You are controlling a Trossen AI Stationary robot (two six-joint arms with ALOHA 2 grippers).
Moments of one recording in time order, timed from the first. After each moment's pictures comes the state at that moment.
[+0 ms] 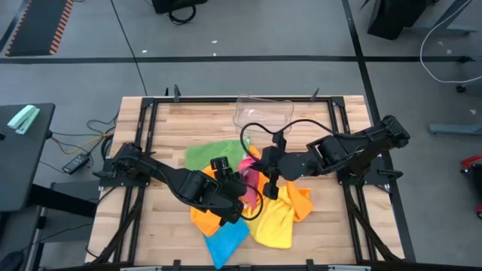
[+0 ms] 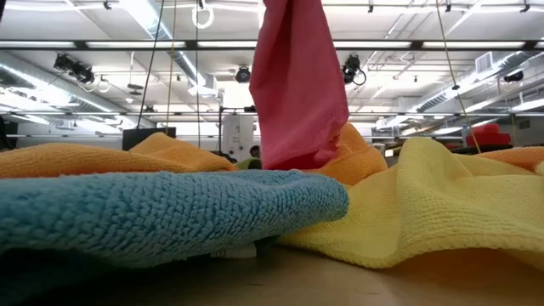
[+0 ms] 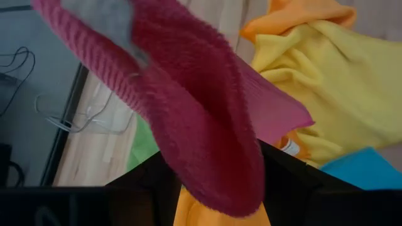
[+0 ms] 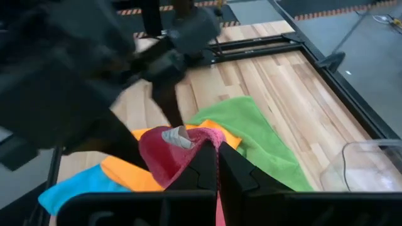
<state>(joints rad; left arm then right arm) -0.46 1.96 2.10 -1.31 -0.64 -0.46 0.39 1.56 1.70 -0.78 0.49 0.36</state>
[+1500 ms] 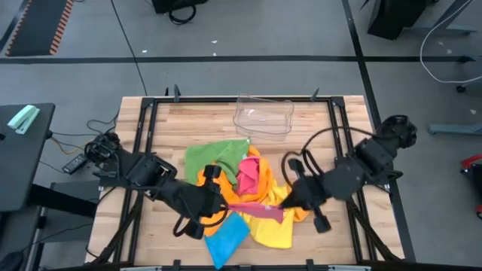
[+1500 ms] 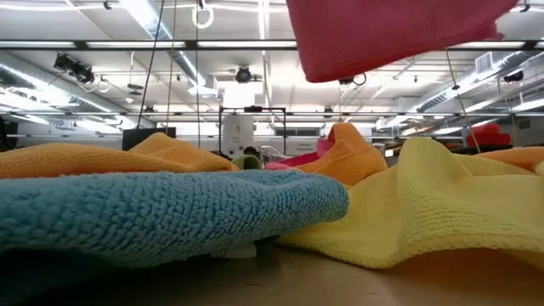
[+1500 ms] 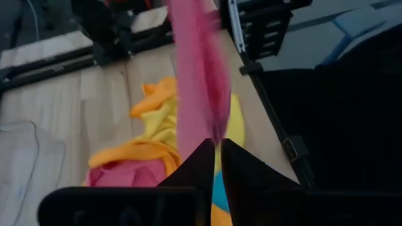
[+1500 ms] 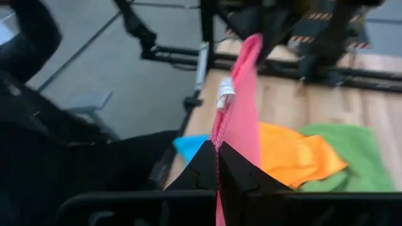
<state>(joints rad) -0.54 1.73 2.10 -1.09 -0.30 -0.13 0.65 1.56 1.94 -0.97 0.24 0.27</state>
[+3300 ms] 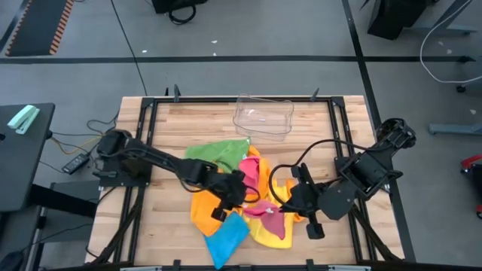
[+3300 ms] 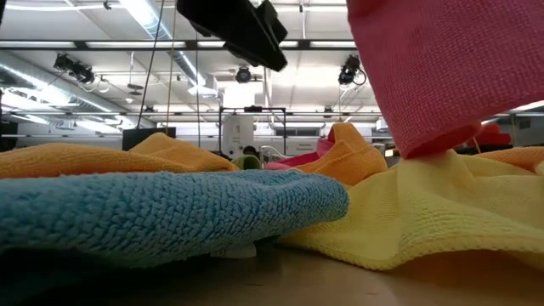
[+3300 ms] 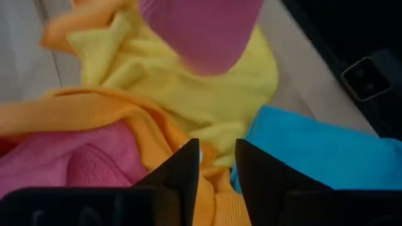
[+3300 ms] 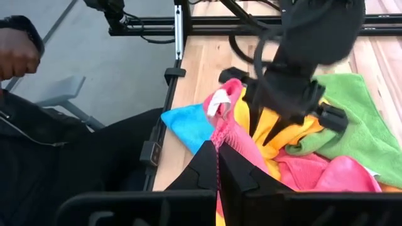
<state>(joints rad) -0.29 1.73 1.27 -0.34 0.08 0.11 0.69 1.56 1.83 -1.00 0.35 0.45</state>
